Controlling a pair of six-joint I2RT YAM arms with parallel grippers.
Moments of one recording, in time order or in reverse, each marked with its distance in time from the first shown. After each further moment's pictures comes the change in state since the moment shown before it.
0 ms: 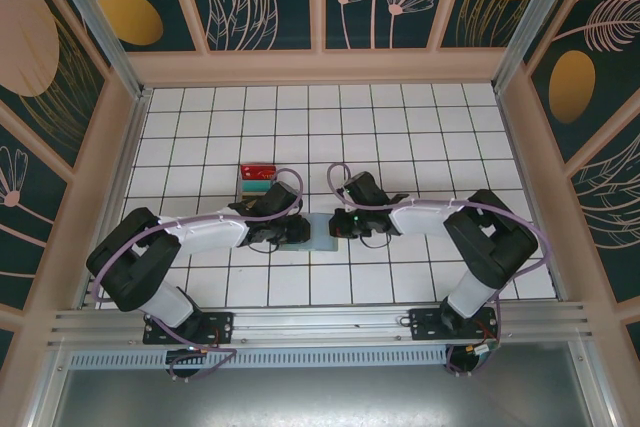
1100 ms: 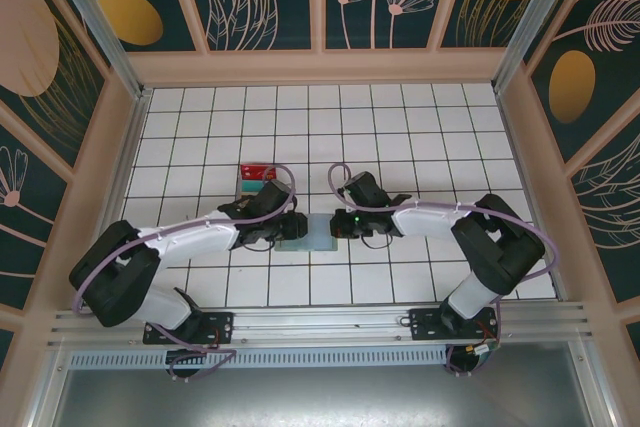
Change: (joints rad) left arm 0.005 -0.122 -0.017 -0.041 -0.081 -0.016; right arm 0.008 -0.052 -0.012 -0.044 0.035 -0.016
